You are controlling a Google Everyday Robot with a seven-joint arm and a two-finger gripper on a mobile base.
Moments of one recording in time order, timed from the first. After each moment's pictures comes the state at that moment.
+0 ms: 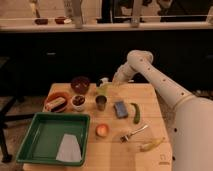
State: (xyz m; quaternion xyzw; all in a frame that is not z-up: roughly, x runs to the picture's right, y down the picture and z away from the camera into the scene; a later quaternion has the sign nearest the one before) arm 0.059 -0.038 0.882 -0.19 -0.24 -0.05 0.95
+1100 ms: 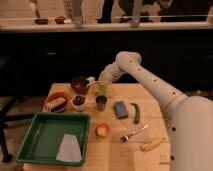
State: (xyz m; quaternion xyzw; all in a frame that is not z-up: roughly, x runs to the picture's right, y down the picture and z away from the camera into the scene) arm -0.013 -0.051 0.869 -0.14 -0.30 -0.10 0.94
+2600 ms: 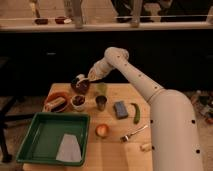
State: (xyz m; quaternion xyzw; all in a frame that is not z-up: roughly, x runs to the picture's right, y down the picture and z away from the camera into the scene) arm -0.083 -0.075 0.888 -0.13 -0.35 -0.15 0.92
